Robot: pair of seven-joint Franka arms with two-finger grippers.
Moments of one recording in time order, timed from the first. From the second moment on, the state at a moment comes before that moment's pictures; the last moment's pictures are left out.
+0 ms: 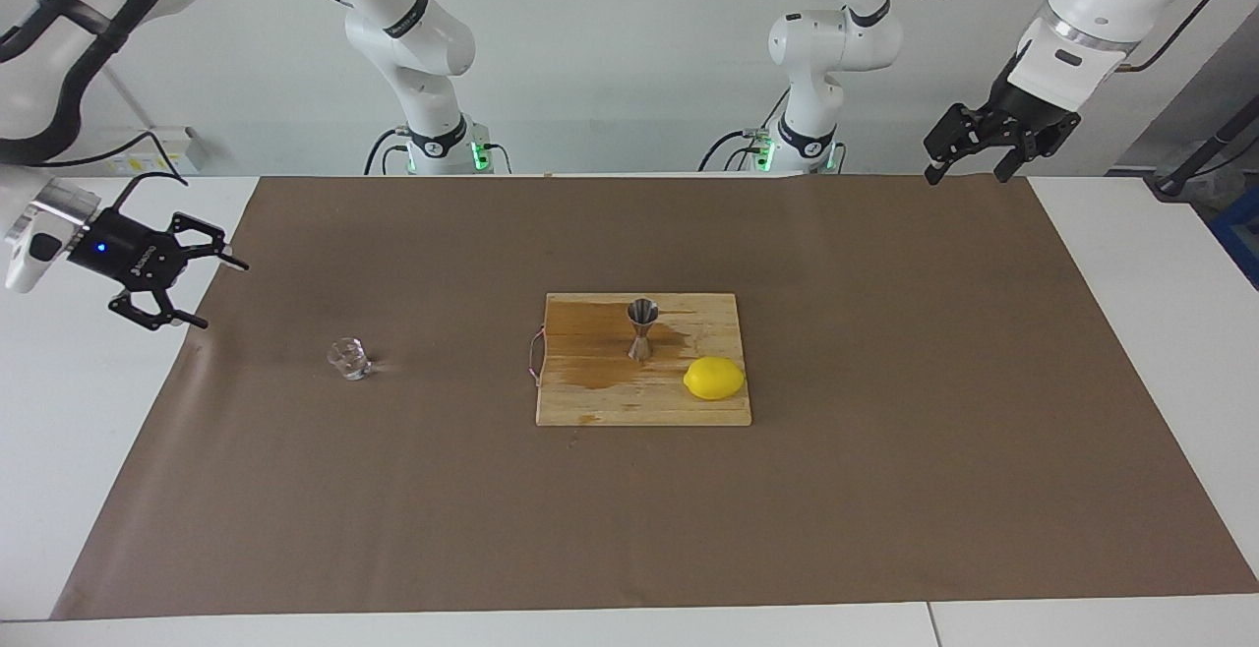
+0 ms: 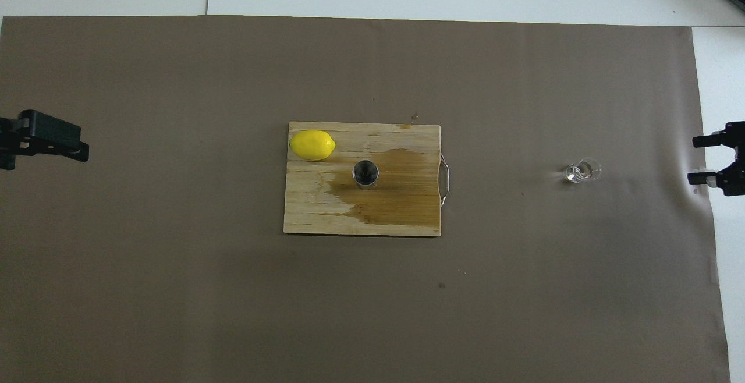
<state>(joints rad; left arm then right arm) -0.09 0.02 0.02 -1.40 -0.06 1.36 -0.12 -0.41 0.34 -0.16 -1.63 0.70 1.55 -1.59</state>
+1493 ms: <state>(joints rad) -0.10 -0.17 0.06 -1.76 -0.02 1.50 -0.10 -0.41 0.58 -0.14 -1.68 0.97 1.49 -2.05</state>
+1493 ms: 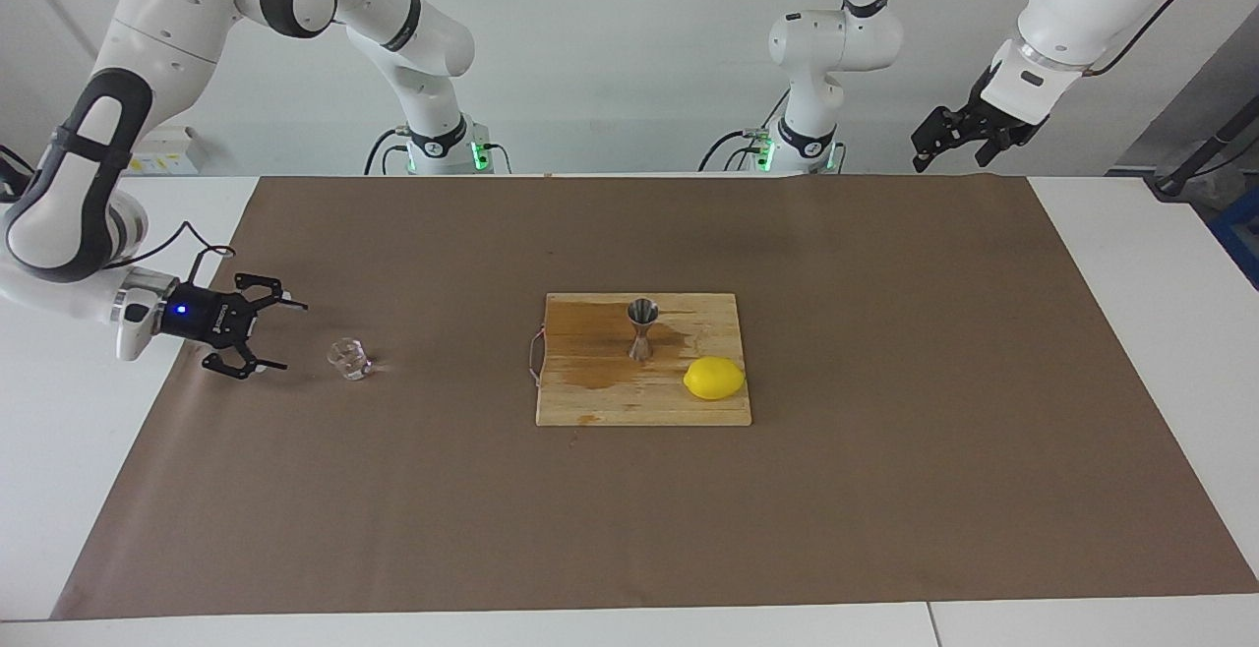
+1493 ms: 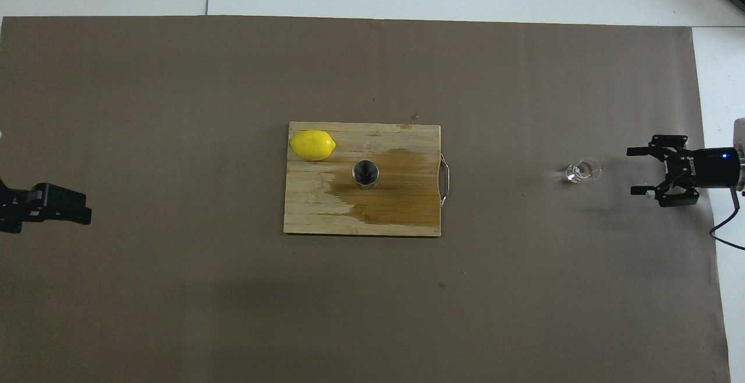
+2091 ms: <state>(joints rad) -0.10 -0.12 0.06 -1.72 -0.02 1.48 -0.09 -0.37 0.64 -0.14 -1.68 1.00 1.52 -2.18</state>
